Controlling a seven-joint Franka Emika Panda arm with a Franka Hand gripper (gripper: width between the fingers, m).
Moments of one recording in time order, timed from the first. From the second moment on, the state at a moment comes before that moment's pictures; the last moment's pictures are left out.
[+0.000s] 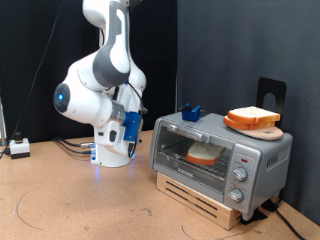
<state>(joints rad) -0.62 -0.12 0.14 -2.51 0.69 1.43 -0.56</state>
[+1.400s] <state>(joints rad) -0.62 0.08 0.15 -2.25 0.82 1.34 -0.52</state>
